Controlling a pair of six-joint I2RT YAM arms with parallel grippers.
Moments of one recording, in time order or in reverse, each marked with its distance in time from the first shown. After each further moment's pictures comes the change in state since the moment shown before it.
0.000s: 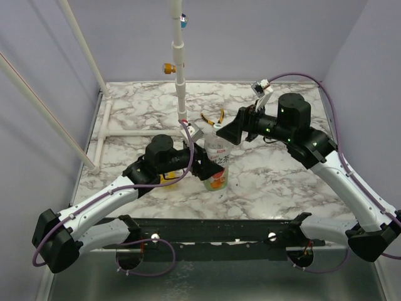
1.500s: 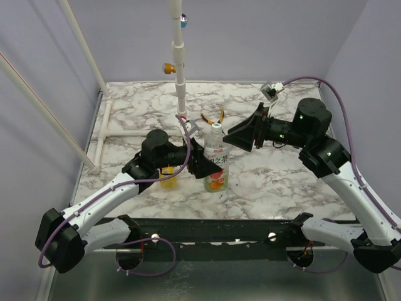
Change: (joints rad) left arm 0.096 0.028 -0.007 0.090 0.295 -0.067; right arm -0.016 -0.087 -0.046 0.136 -0.310 0.035
